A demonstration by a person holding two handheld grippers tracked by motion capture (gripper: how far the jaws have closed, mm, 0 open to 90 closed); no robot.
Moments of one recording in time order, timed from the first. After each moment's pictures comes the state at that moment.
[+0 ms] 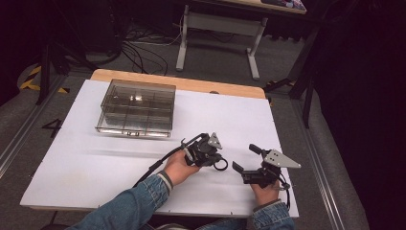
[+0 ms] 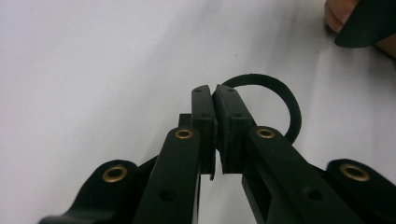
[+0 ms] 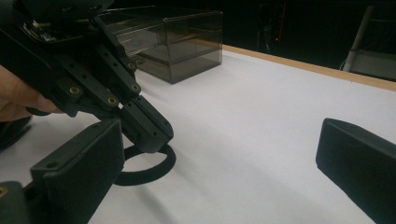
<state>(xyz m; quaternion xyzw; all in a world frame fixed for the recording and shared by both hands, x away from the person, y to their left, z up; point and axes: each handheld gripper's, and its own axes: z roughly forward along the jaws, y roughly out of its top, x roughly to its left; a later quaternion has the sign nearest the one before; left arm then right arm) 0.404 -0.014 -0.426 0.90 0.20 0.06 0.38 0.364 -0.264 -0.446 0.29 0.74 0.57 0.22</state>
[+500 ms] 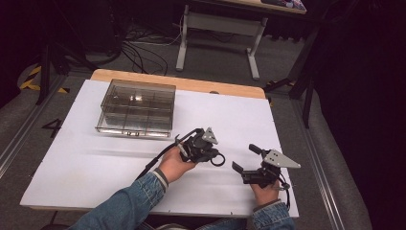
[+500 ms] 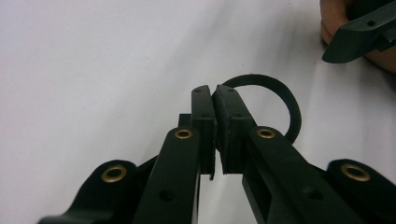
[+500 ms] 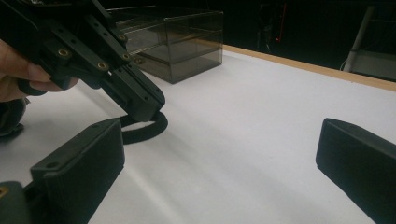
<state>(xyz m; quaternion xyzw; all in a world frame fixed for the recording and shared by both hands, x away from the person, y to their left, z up) 0.405 0.003 -0.409 0.89 0.21 0.07 0.40 0.364 -0.263 -0.446 0.29 0.74 0.57 0.21</state>
